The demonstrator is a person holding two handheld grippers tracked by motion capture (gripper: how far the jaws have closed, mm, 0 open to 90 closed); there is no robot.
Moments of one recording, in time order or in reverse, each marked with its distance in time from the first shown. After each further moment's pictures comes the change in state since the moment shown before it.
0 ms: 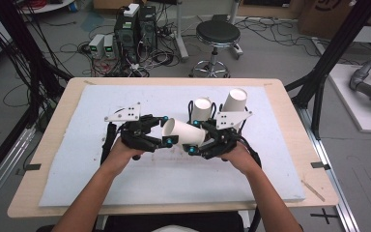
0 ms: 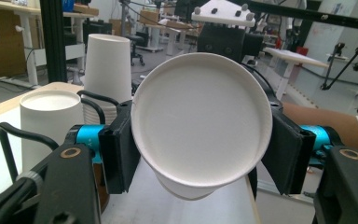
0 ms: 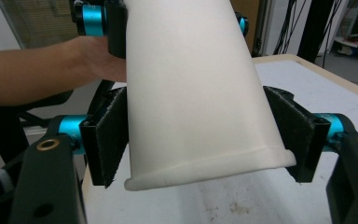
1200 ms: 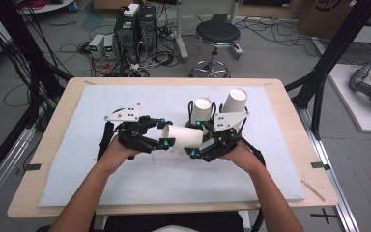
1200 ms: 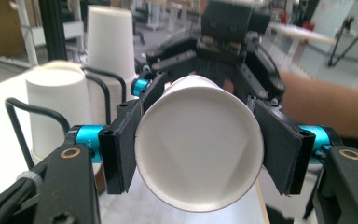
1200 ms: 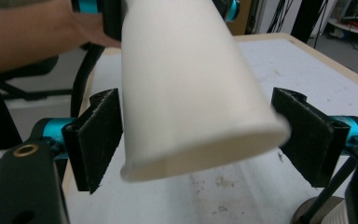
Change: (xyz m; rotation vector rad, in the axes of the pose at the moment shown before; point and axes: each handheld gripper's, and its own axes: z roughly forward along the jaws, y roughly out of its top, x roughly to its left) left arm 0.006 0.001 -0.013 0.027 -0.001 -0.012; right arm -0.001 -0.001 -0.002 0.078 -0.036 -0.028
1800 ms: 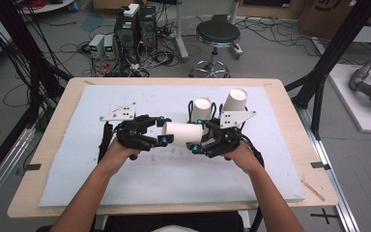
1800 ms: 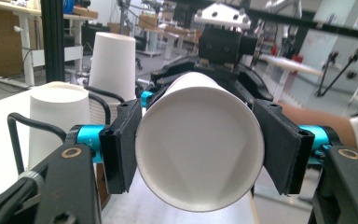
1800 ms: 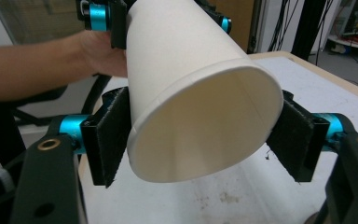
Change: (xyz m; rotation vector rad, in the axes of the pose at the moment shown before) left arm 0.002 -0.008 0.003 -0.031 -0.010 0.011; right arm -0.005 -0.005 -0.006 -0.072 0.025 0.030
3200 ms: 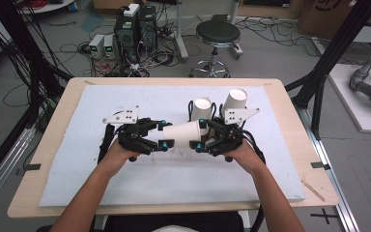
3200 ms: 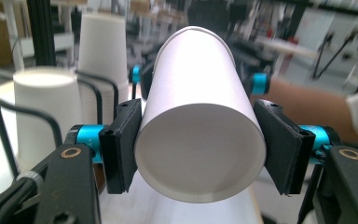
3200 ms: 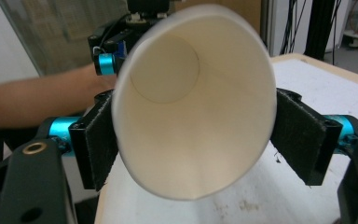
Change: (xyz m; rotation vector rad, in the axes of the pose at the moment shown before) left arm 0.001 -0.006 0.001 -0.015 -0.042 -0.019; right arm -0.004 0.001 -0.006 -0.081 0.057 0.123
